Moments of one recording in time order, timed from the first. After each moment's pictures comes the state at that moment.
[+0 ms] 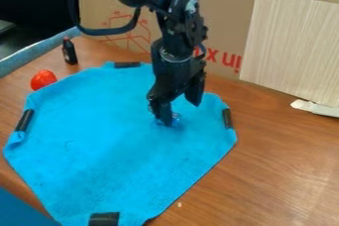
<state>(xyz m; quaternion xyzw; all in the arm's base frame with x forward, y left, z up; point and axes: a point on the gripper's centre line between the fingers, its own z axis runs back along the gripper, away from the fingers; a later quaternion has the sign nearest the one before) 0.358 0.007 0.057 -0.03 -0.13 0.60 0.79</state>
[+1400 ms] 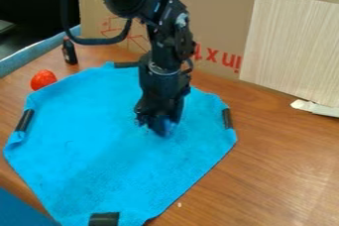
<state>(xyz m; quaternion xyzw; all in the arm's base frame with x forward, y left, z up) 0.335 0.017 0.039 0.01 -0.09 0.62 0.78</state>
